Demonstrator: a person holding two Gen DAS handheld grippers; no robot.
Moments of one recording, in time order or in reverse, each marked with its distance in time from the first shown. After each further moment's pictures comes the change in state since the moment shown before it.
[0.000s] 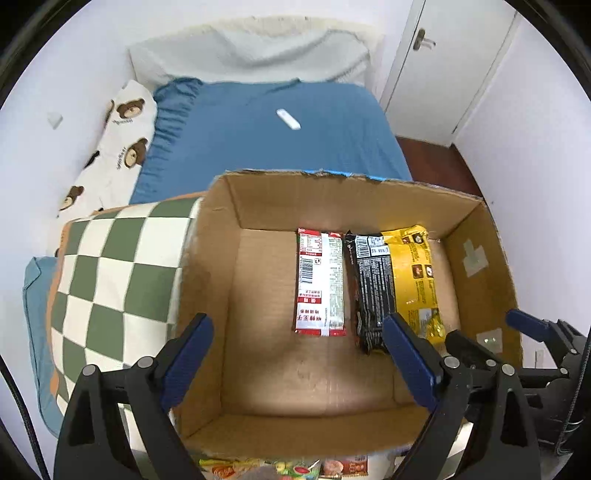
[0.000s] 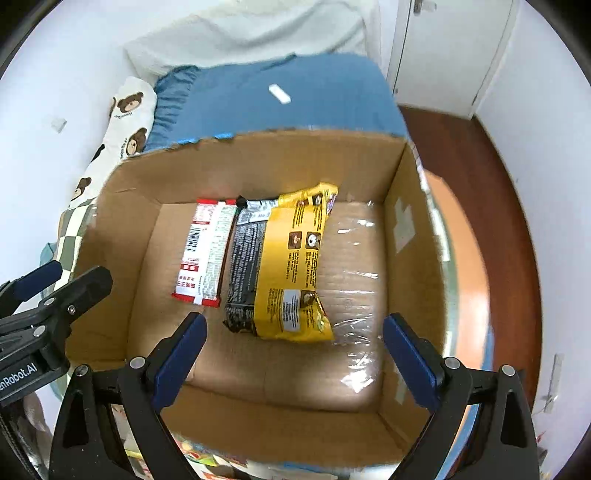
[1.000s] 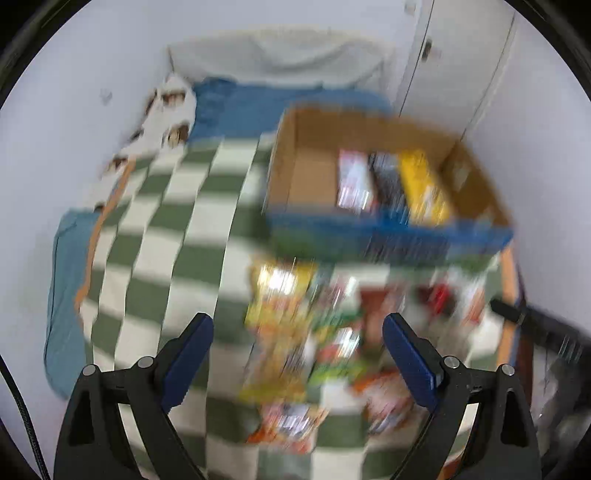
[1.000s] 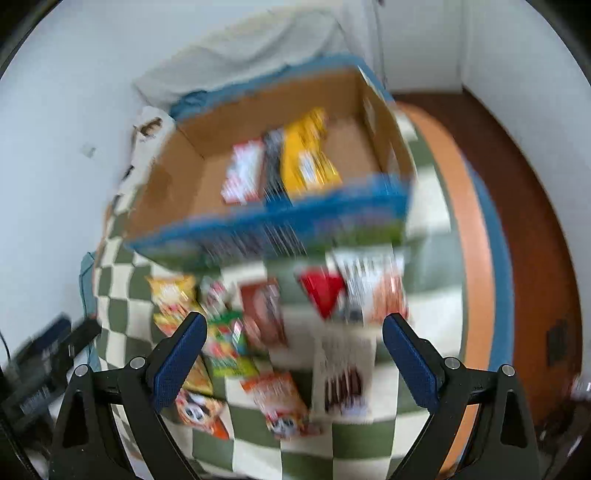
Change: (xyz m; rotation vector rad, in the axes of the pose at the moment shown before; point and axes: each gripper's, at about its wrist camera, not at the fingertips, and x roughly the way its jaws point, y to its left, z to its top) left arm -0.056 0.056 -0.197 -0.028 0.000 0.072; right arm -0.070 -0.016 -0.192 0.182 -0.017 0.151
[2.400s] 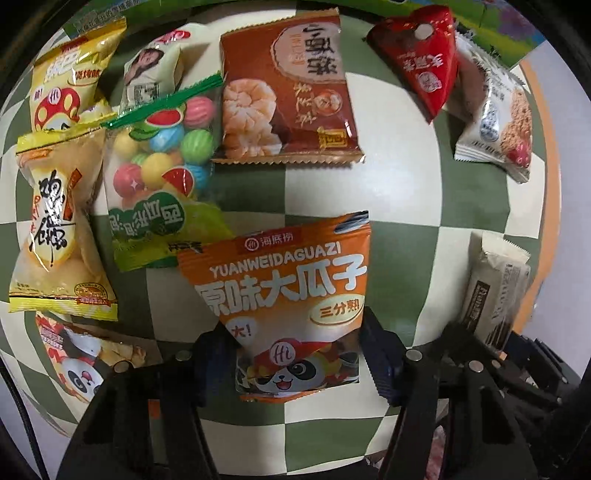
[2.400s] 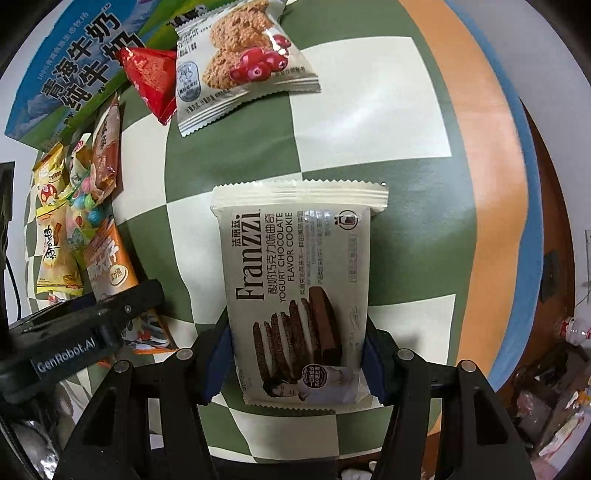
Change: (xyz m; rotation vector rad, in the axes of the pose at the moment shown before) left arm 0.162 -0.155 -0.109 0.045 0.436 -0.135; right arm 0.101 -0.117 -0.134 0.053 0.257 -0.101
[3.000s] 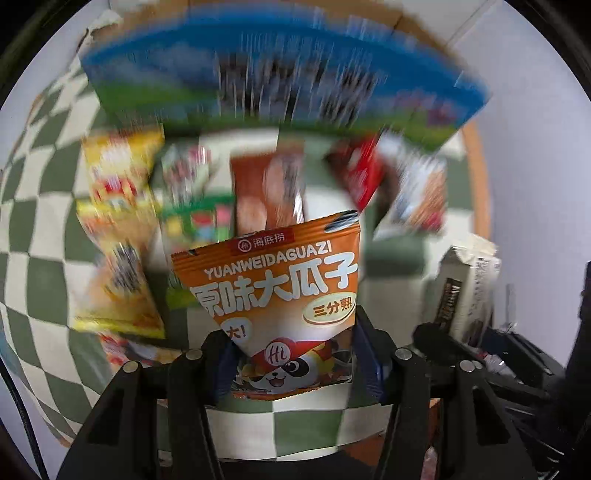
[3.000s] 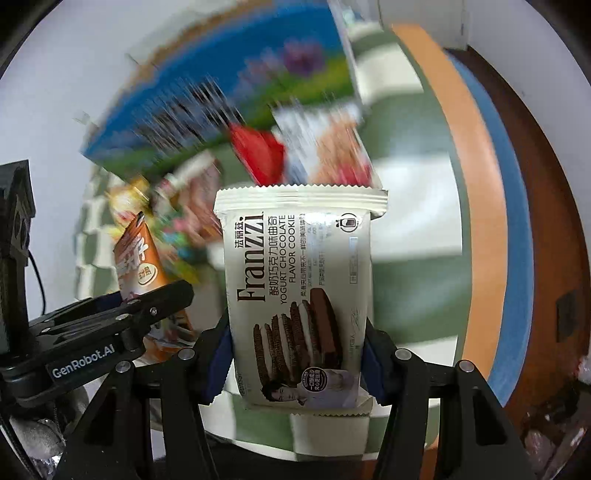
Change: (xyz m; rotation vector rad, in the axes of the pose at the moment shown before) left arm -0.110 -0.003 0.002 0.013 -0.195 -0.092; right arm -0.095 0.024 0.021 -0.089 -0.155 0.145
